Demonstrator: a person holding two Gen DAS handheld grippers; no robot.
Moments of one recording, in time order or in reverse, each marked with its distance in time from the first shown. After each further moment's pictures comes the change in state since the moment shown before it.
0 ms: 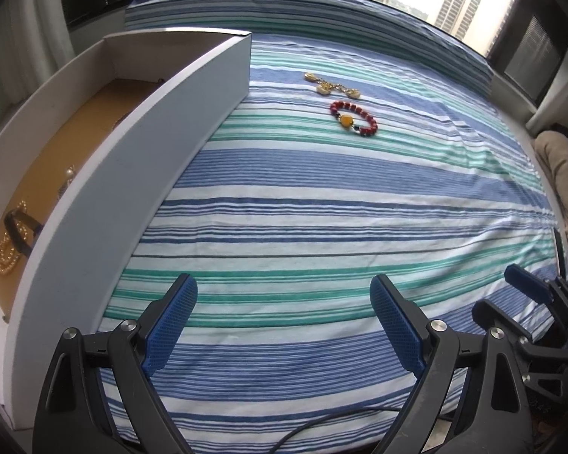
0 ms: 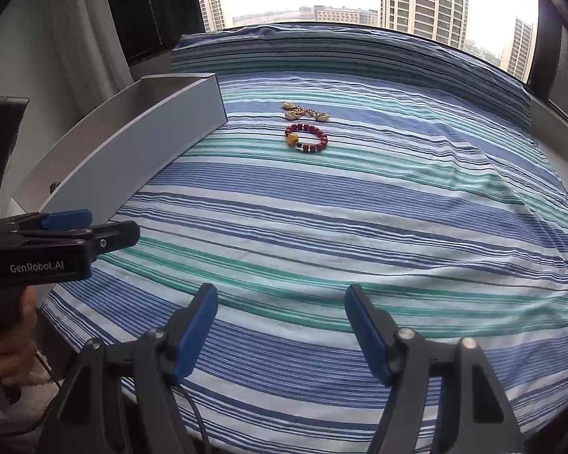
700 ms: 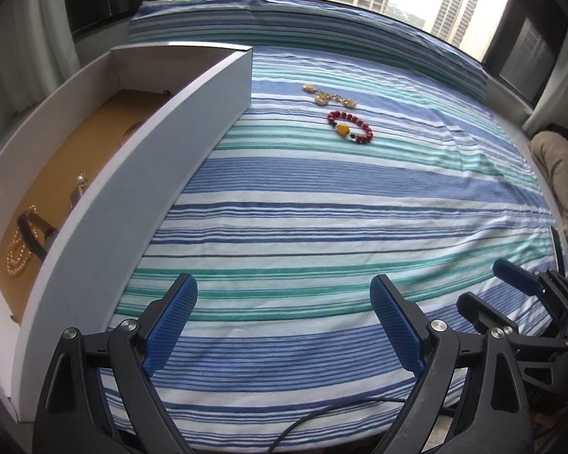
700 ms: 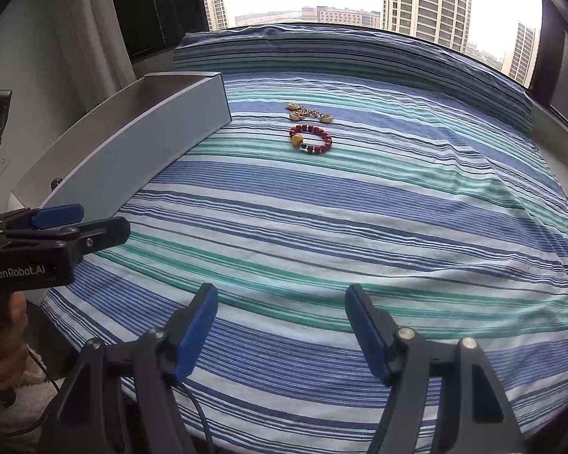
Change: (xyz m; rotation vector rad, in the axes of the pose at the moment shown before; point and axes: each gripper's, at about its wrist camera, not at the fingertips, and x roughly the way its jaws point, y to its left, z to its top) left arm -0.019 -0.001 -0.010 0.016 -0.039 0.013; right arm 0.001 0.005 0.000 -0.022 0.005 0.000
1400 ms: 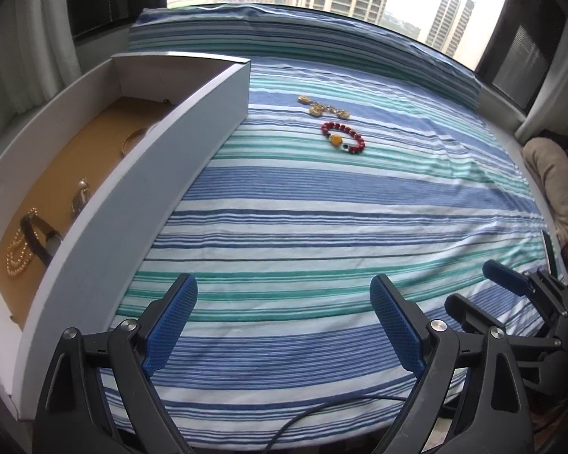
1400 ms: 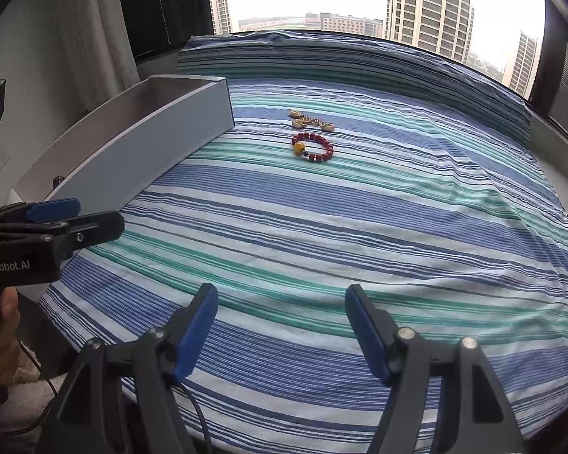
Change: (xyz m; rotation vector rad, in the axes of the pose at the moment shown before) left arm -0.013 -0.001 -0.002 -0.008 -0.035 -0.023; right arm -0.004 0.004 0.000 -0.025 -0.021 -0.010
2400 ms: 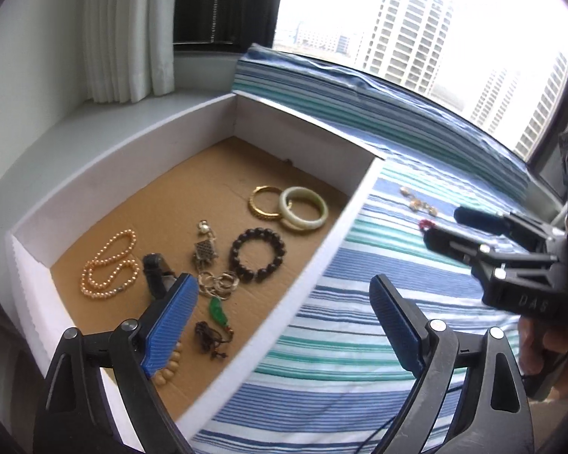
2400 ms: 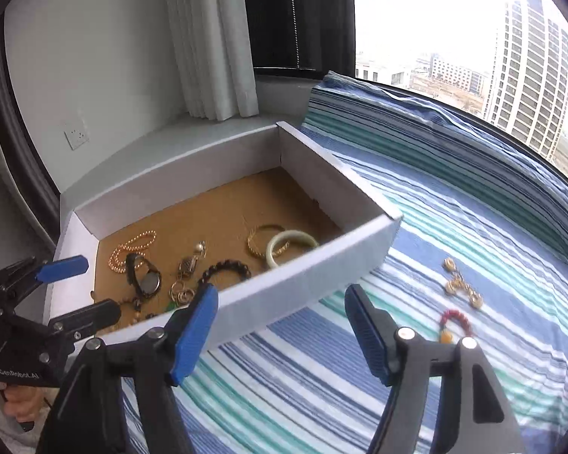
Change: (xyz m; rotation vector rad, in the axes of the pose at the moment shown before) left arm -0.045 0.130 0.028 -0.198 -0.187 0.105; right arm 0.043 0.132 0.162 -0.301 -0.082 0.290
